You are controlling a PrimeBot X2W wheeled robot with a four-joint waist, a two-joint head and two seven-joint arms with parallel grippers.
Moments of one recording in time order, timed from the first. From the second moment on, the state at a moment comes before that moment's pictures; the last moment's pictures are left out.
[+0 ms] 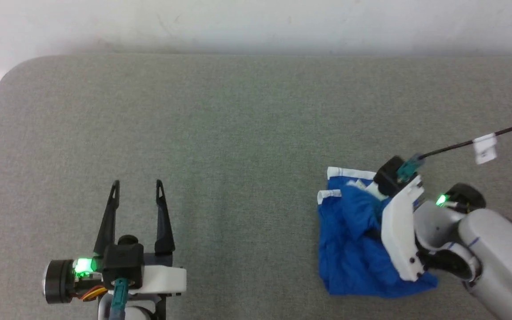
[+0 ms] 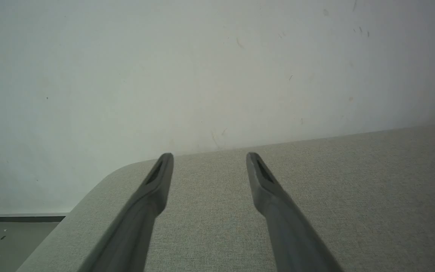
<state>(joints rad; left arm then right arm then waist) -0.03 0.20 -0.25 -0.04 -0.02 0.37 -0.26 -0.54 -0.56 0.72 0.14 0.79 0.13 0.73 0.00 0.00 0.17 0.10</state>
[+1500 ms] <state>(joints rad) 0.00 0.19 -0.16 -0.03 -0.03 0.30 -0.26 0.00 -0.09 -0.10 -0.10 0.15 0.13 -0.26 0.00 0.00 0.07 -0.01</state>
